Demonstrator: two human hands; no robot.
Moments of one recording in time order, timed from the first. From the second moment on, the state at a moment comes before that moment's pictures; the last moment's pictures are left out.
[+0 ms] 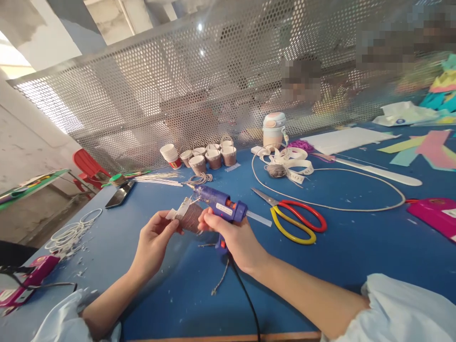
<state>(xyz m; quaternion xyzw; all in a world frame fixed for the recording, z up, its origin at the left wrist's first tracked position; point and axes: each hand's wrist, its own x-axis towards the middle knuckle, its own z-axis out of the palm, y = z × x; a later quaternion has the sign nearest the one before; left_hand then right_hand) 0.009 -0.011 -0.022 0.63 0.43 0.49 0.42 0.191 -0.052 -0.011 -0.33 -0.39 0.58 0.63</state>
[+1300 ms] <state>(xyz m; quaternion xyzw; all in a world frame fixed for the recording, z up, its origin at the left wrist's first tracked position) 0.020 -0.024 -0.032 0.69 0.43 0.43 0.39 0.189 -0.043 -0.010 -0.26 -0.29 0.68 0.62</state>
